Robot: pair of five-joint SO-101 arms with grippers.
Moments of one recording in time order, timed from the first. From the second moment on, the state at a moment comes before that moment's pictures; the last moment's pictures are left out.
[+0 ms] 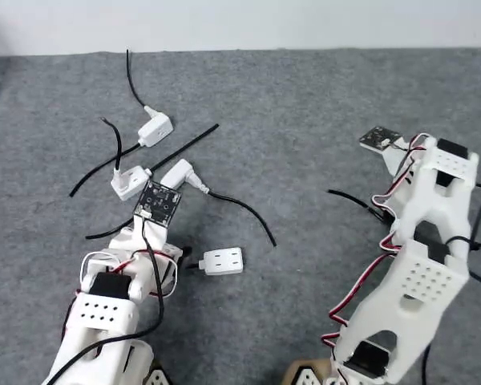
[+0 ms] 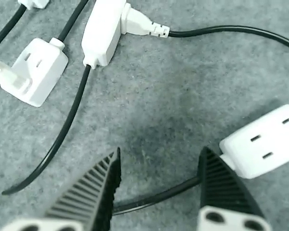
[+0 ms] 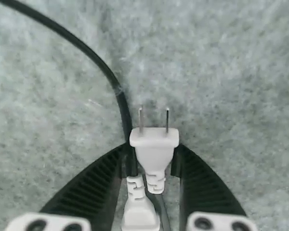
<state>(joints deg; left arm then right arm) 3.2 -52.5 79.6 42.3 -10.1 22.9 36.5 -15.0 76.8 63.6</state>
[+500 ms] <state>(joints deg) 3.3 -52.5 80.0 42.3 -10.1 21.9 34.9 -16.7 73.5 63.7</state>
